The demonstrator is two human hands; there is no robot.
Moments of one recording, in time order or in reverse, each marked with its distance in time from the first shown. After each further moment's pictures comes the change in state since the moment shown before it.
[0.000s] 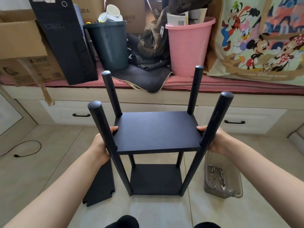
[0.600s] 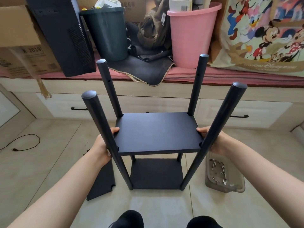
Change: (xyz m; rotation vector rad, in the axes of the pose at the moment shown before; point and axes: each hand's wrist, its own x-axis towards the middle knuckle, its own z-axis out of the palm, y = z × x) left_hand 0.021 -0.028 -0.008 -0.009 0.040 -0.095; right_hand 0.047 0.036 -0.017 -0.023 -0.040 0.080
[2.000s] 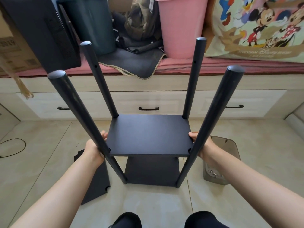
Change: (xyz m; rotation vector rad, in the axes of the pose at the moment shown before) left_hand 0.043 -0.028 -0.012 -0.104 0.143 -0.076; right_hand 0.037 0.062 0.016 0.126 0.187 -0.042
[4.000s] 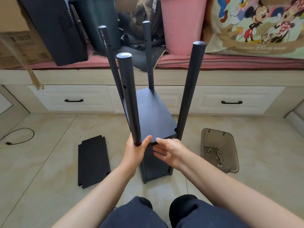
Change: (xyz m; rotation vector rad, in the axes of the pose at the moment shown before) left_hand -0.088 -0.115 0.051 0.481 -0.285 0.567; right_hand -0.090 0.054 0.063 0.092 -0.234 0.095
